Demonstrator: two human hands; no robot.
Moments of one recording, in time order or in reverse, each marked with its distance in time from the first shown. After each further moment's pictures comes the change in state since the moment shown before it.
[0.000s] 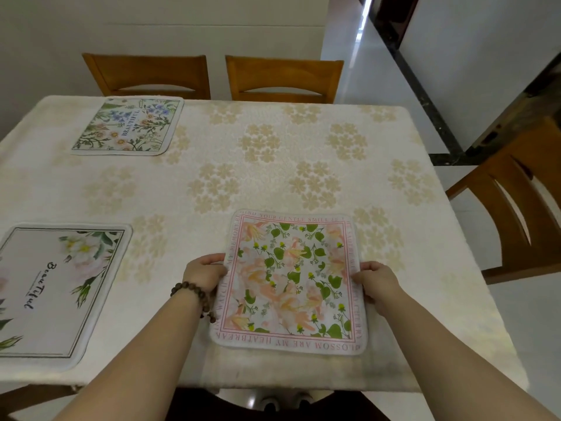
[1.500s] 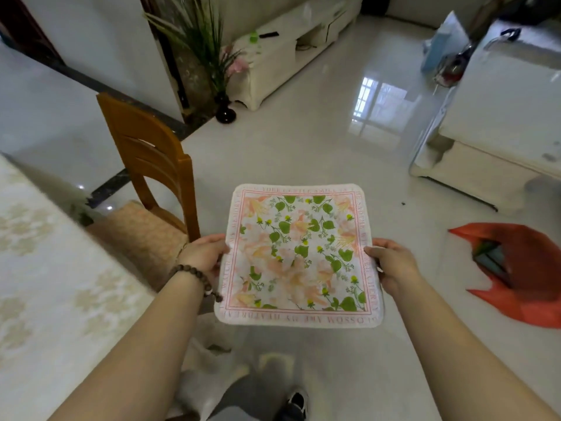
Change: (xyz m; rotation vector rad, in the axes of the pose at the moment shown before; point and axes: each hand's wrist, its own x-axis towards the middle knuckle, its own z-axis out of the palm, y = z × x) left_hand -0.313 -0.134 0.608 0.577 -0.840 0.086; right_hand -0.142 0.335 -0.582 0.954 0.755 0.147
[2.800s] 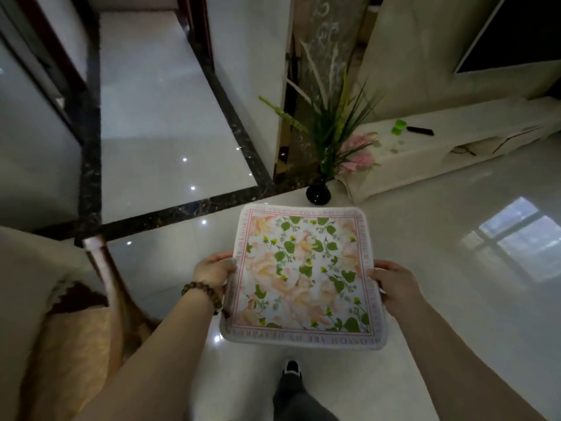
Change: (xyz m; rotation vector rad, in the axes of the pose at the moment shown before) left_hand 0.507 0.382 -0.031 -0.495 0.566 0.002; right_hand 0.487 -0.414 0.524 -0.484 -0.432 -0.139
